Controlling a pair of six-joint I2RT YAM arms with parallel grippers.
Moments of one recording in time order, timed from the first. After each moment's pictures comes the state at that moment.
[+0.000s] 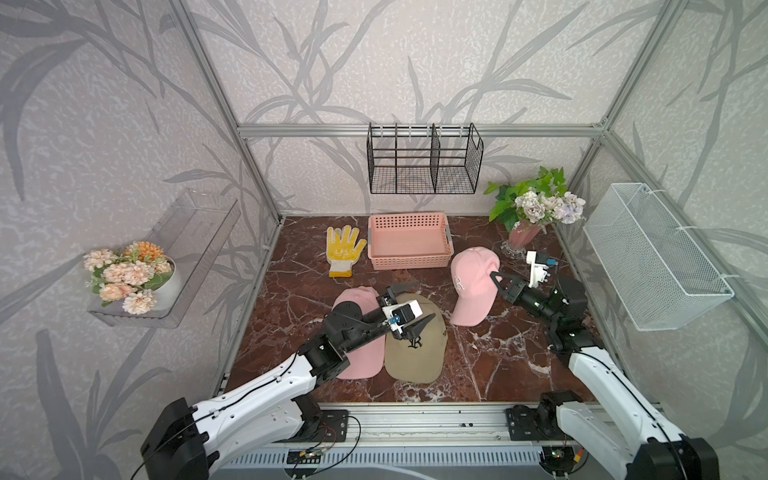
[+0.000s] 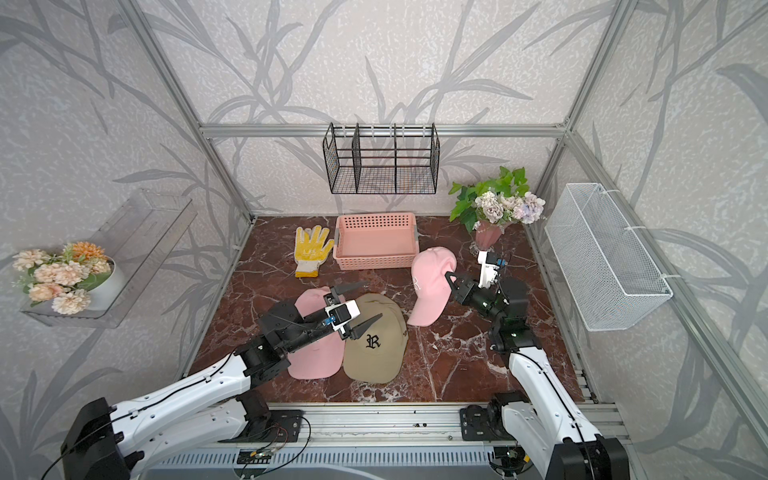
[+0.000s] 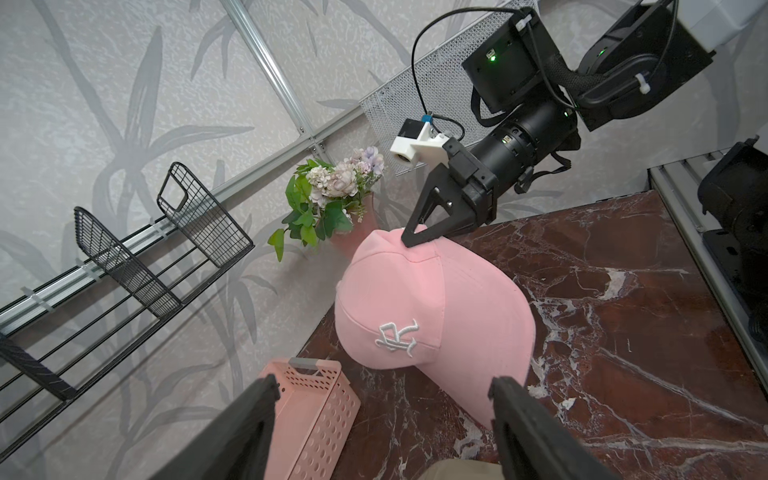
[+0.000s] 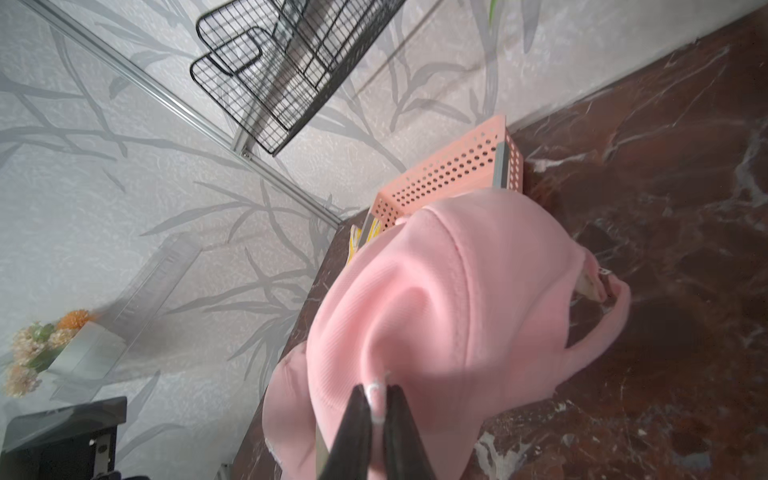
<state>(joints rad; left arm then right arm) -0.83 0.92 0.52 0.42 0.21 0.49 0.08 0.93 0.45 0.26 -0.65 0.72</state>
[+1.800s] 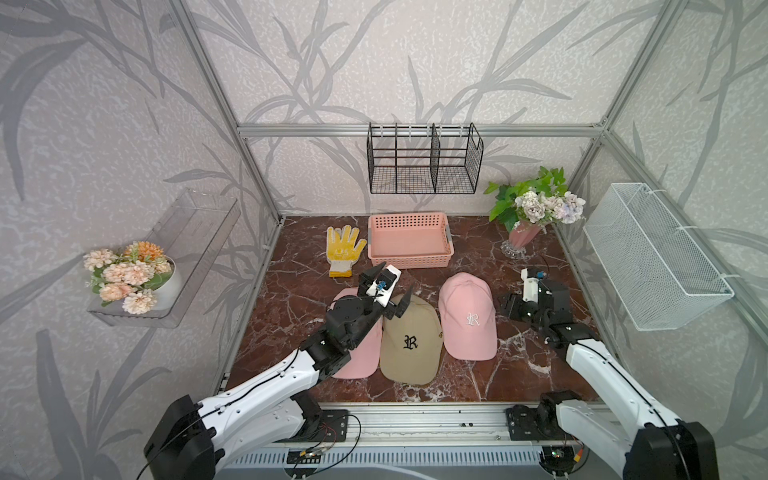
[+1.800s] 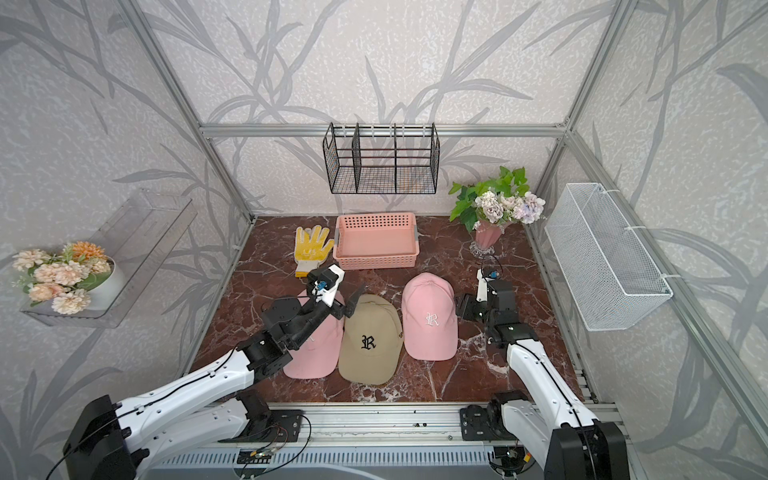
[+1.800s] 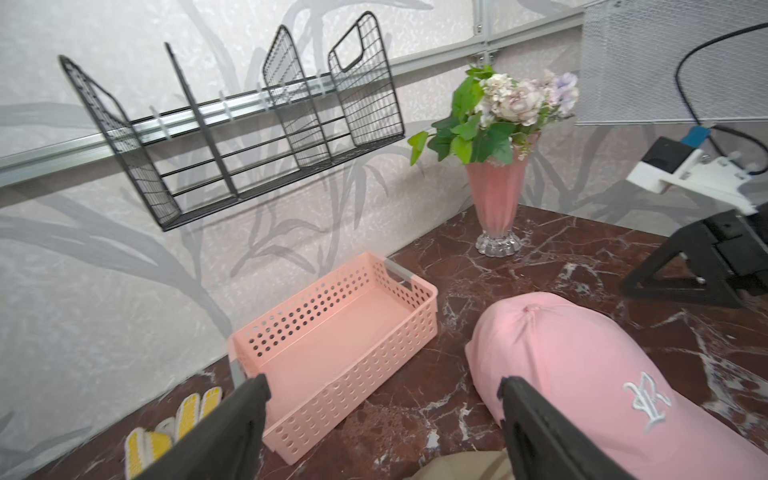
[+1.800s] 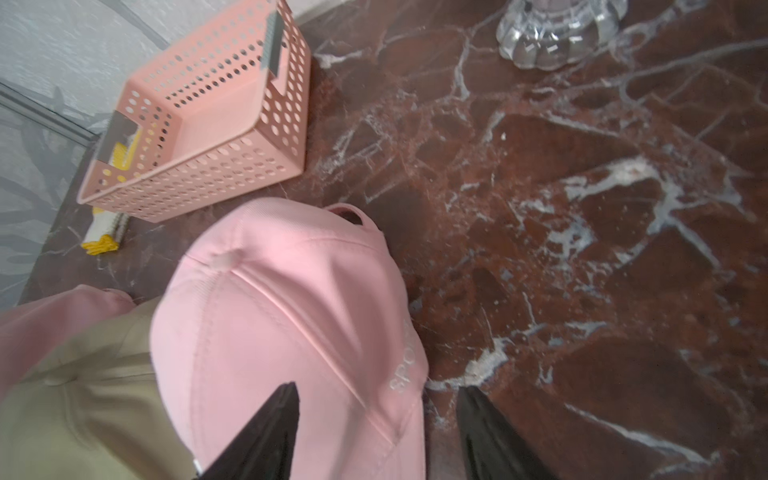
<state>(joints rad) -0.75 0.96 0.55 0.39 -0.25 0.18 0.13 1.00 0.56 -0.22 -0.20 0.34</state>
